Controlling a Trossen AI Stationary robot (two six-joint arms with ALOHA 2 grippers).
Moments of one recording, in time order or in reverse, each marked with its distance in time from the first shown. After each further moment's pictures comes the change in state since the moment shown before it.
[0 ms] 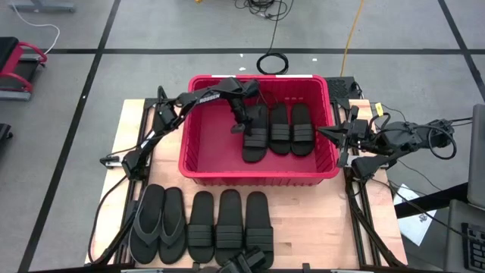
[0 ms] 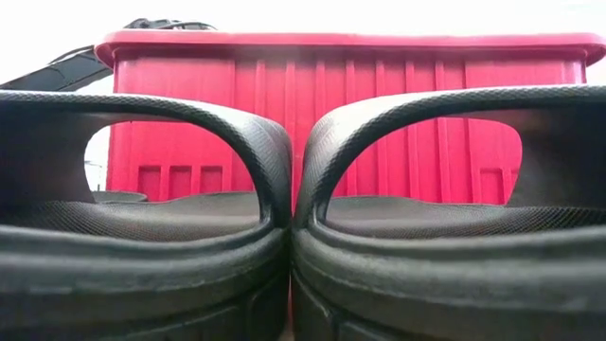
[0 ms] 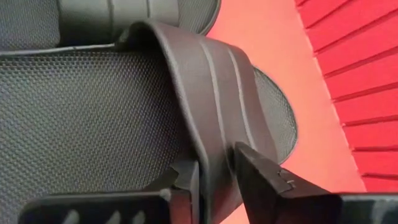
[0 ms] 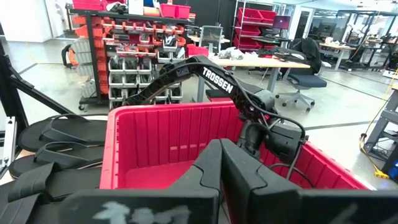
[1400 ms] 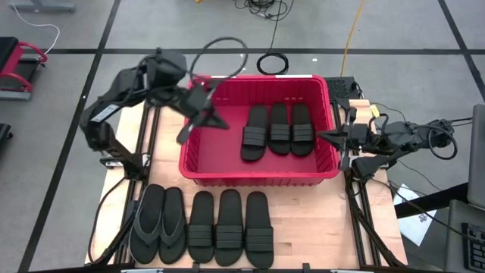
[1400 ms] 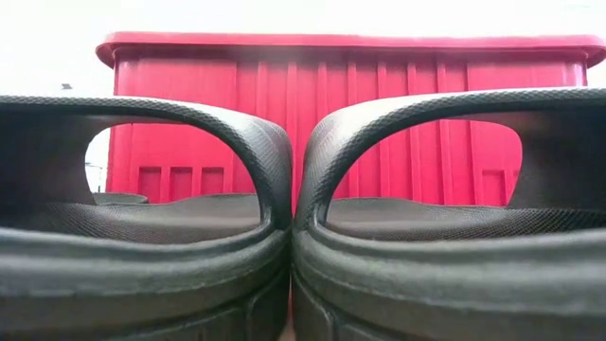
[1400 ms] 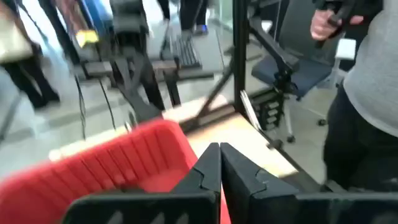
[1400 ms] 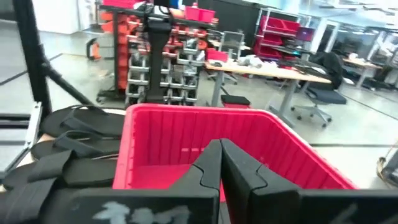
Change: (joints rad) left arm -0.356 -0.852 0.034 0.186 -0.117 -0.431; right arm 0.000 0.000 0.000 0.019 -0.092 -0.094
